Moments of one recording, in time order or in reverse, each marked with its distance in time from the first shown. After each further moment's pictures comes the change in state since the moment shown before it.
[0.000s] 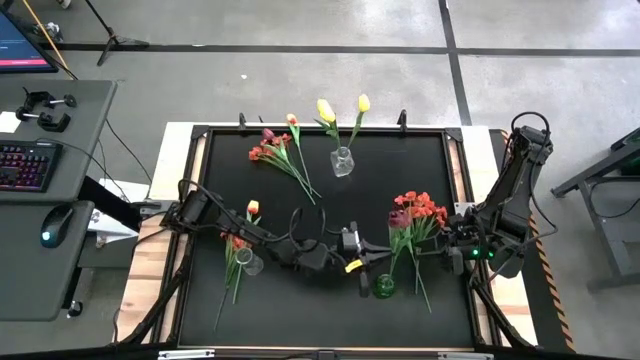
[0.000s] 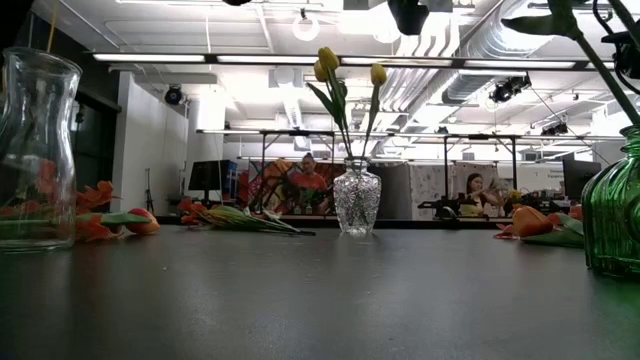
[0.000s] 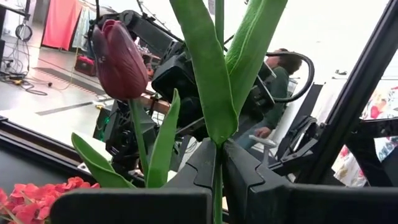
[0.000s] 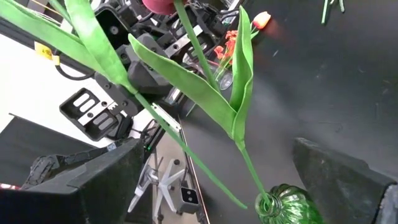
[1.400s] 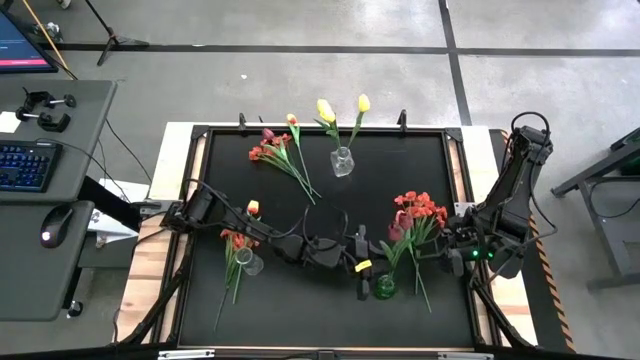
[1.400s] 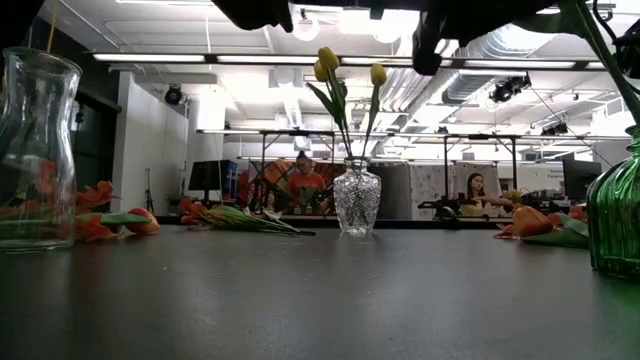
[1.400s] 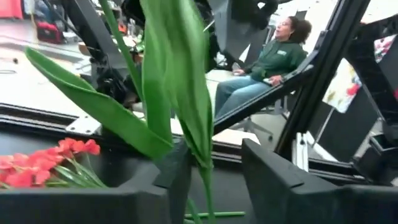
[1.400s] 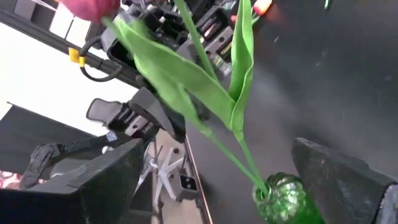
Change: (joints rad) left arm 0.037 0.029 -0.001 -0.185 0.213 0.065; right arm 0.000 0.000 0.000 -0.014 -0.058 0.013
